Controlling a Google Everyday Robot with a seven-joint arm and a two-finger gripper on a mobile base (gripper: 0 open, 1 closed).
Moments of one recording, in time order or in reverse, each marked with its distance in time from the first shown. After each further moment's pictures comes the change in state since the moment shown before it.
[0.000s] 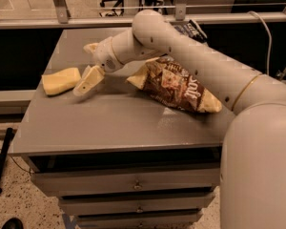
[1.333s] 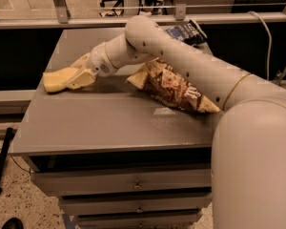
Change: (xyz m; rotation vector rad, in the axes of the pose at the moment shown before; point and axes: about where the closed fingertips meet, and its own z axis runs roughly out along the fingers) arm 0.007 0.004 0.025 -0.034 0.004 0.038
